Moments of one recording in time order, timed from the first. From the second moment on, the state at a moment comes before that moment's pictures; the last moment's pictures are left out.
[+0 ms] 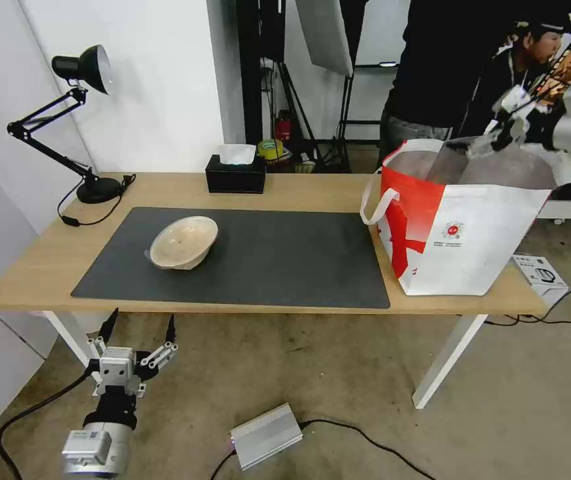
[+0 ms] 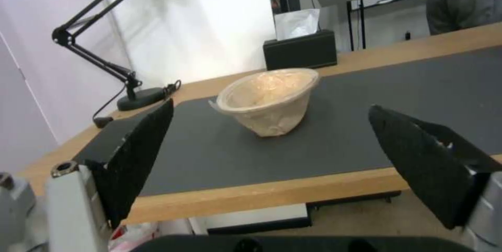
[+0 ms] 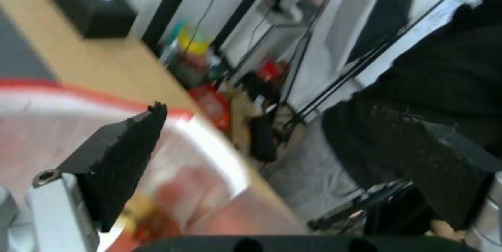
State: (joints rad) left arm 1.79 -1.47 -0.70 -2.26 0.03 -0.13 0.02; right arm 0.26 0.48 -0.44 1.35 0.63 -0.28 -0.51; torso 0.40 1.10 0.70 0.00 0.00
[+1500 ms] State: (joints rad) left arm 1.80 -1.52 -0.72 -2.25 0.03 -0.14 0.02; right arm -0.99 0.49 0.55 2.26 0.81 -0.25 0.43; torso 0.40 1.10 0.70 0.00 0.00
